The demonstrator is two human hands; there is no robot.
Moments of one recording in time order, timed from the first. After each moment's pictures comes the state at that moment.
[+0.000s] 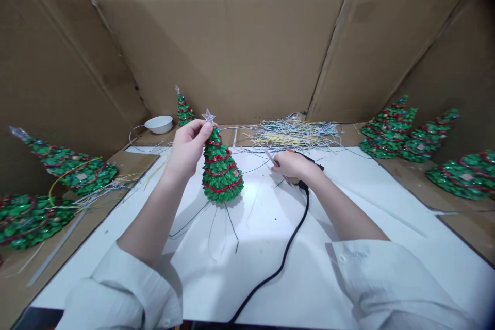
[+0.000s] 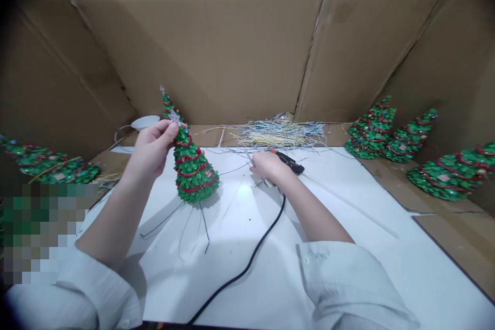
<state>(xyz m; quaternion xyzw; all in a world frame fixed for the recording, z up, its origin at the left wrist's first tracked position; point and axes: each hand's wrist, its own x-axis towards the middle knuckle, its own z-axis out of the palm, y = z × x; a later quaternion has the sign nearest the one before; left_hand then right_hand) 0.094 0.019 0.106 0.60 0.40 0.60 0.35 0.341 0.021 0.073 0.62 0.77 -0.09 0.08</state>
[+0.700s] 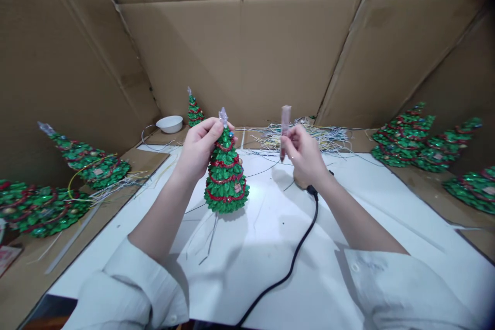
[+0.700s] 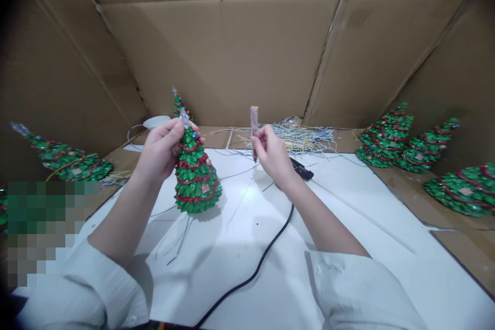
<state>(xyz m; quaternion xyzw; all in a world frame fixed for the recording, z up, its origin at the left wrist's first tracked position) 0.097 -0.002 0.119 0.61 0.34 0.56 0.44 0.330 0.005 0.081 0.50 0.73 -0.16 -0.45</state>
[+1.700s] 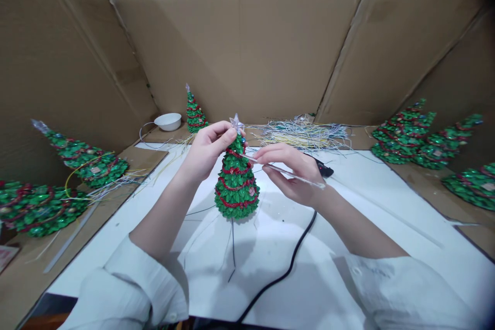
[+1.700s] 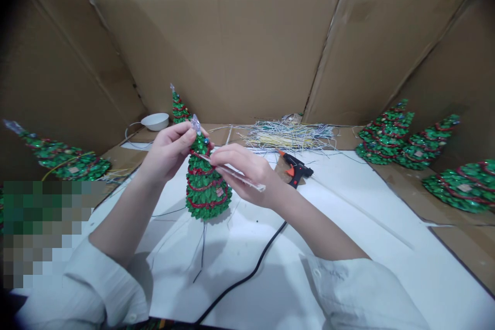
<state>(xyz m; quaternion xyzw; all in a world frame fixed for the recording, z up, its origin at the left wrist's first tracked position) 0.105 -0.004 0.115 0.65 0.31 0.51 0.47 0.305 -0.039 0.095 0.13 0.84 -0.03 -0.52</state>
